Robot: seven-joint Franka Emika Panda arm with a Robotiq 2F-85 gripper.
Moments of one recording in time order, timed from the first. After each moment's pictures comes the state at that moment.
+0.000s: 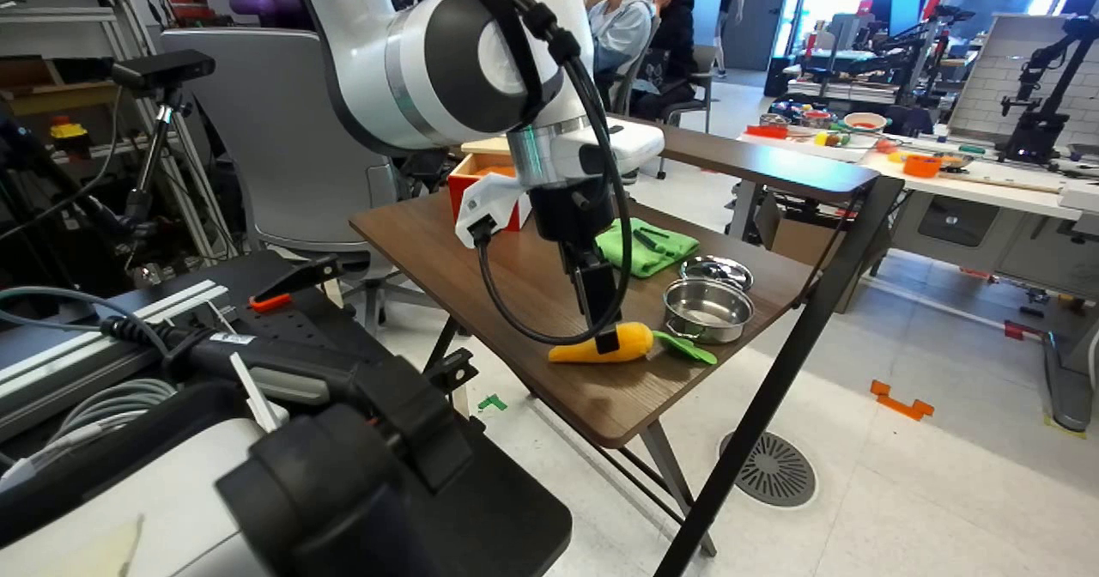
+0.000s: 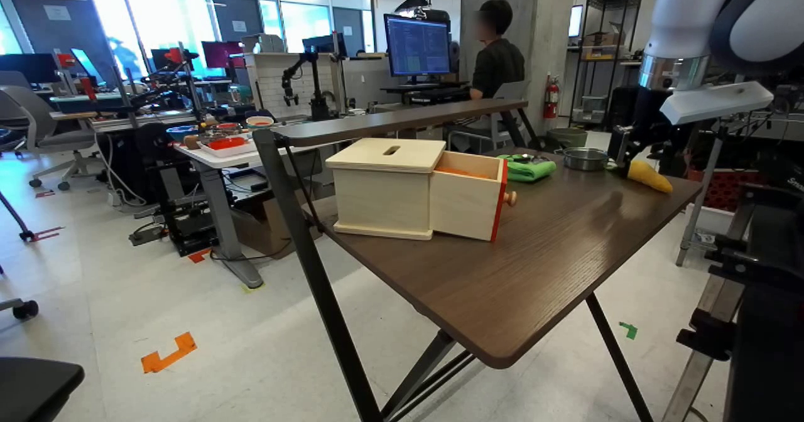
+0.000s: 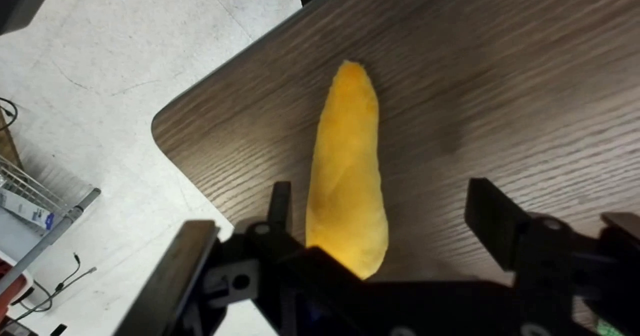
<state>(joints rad) 0.17 0.54 -0.42 -2.37 -0.27 3.01 0.71</state>
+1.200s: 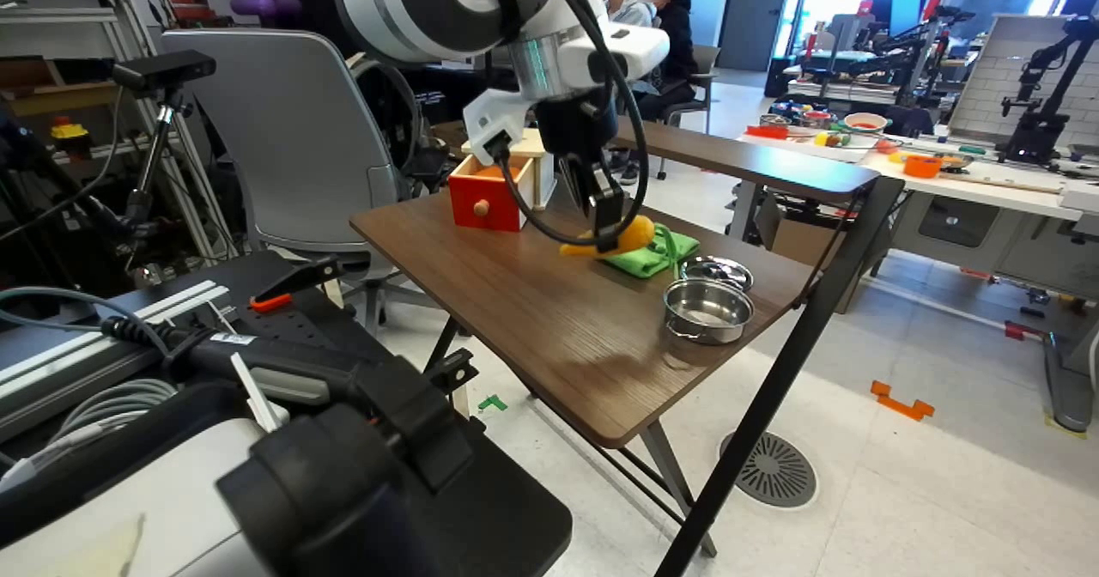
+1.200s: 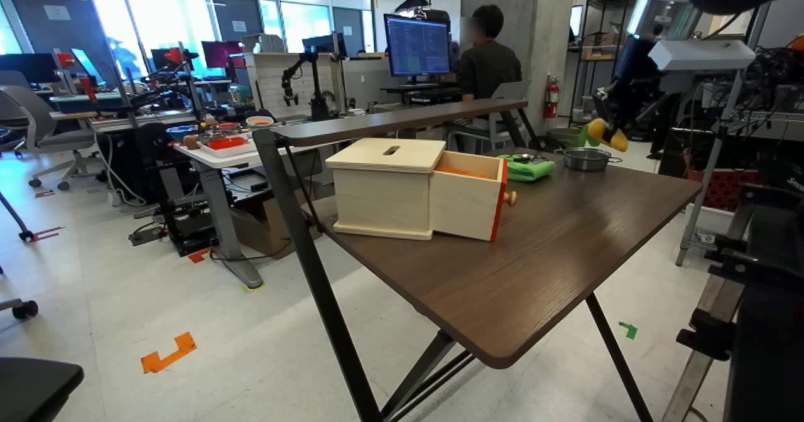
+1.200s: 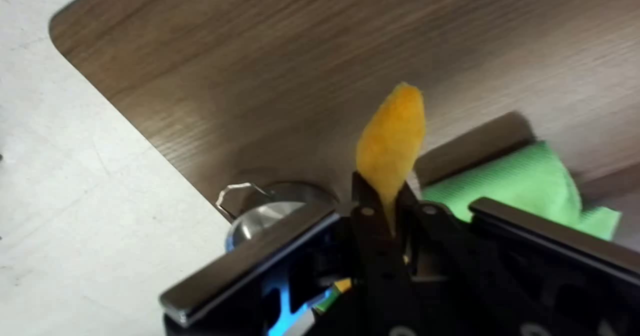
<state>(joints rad) 0.17 0.37 -0.34 -2.38 -0.02 3.01 0.44</state>
